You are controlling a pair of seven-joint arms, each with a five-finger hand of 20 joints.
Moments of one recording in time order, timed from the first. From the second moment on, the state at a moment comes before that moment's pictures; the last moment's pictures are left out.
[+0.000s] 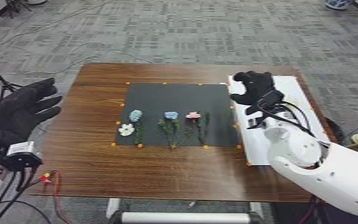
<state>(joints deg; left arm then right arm) 131.5 -53.3 -118.1 -127.1 43.1 2.8 -1.5 -54.1 -35.5 23.8 -99.4 -127.6 26.2 30.5</state>
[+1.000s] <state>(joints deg) 130.0 -51.6 -117.3 -126.9 43.1 2.8 -2.3 -39.2 -45.6 7.5 -99.2 -126.8 6.9 27.6</state>
